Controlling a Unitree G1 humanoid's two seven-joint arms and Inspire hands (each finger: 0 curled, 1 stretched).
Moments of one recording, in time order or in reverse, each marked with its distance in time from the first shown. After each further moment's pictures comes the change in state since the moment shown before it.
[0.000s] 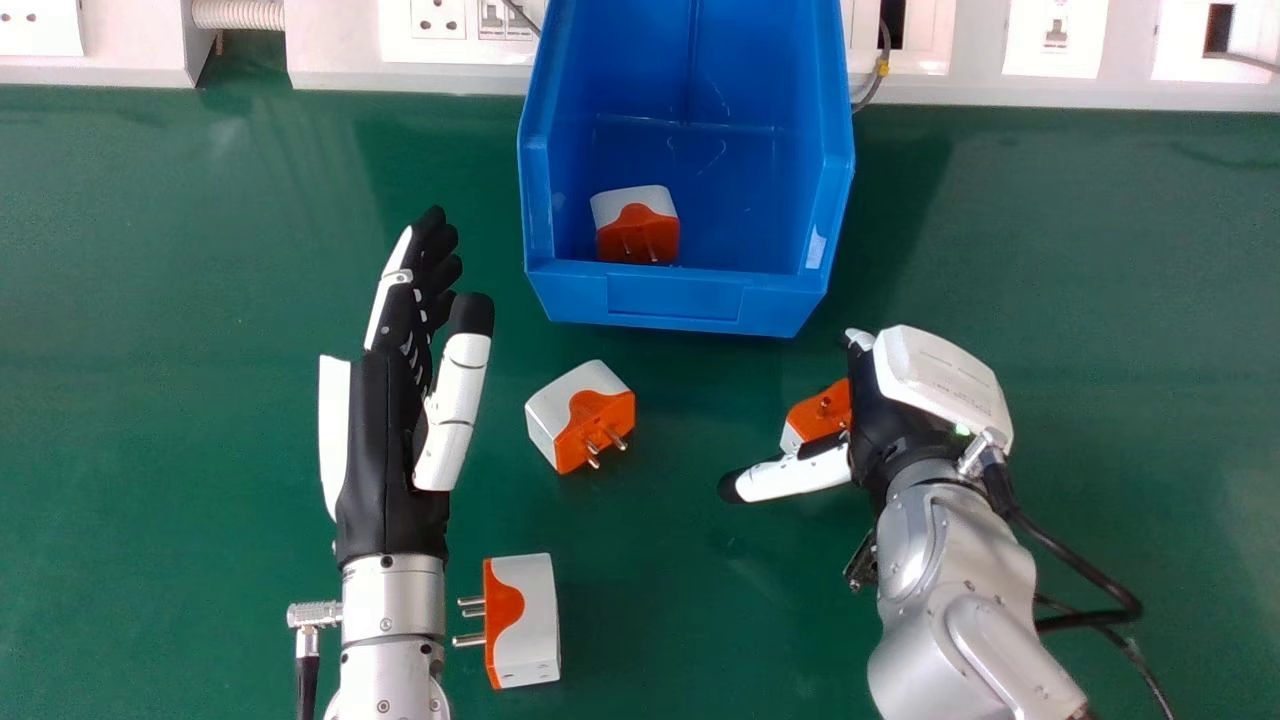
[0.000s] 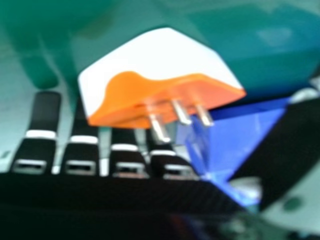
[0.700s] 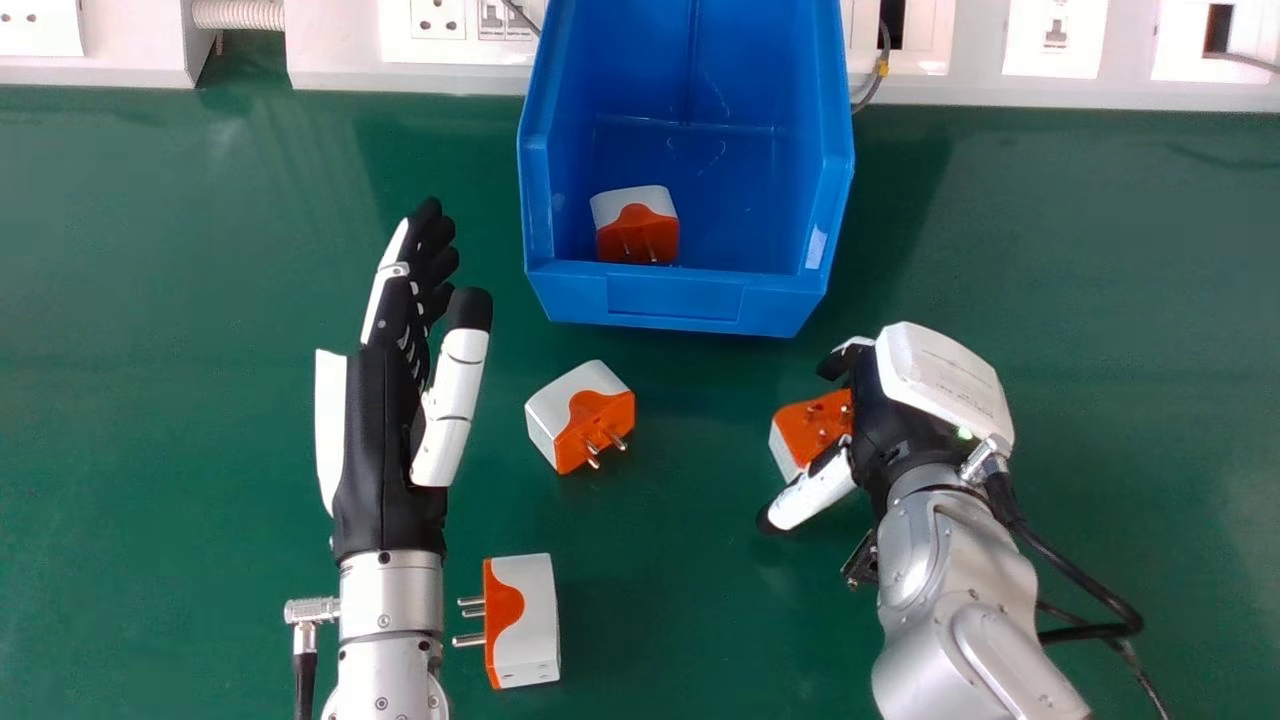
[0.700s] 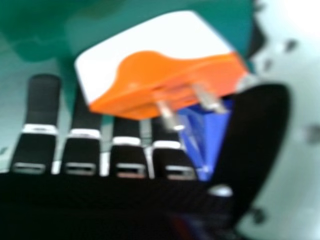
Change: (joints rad) left arm 0.002 0.000 0.000 -0.020 0.003 0.000 0.001; right arm 0.018 0.013 -0.023 0.003 0.000 -0.046 -0.031
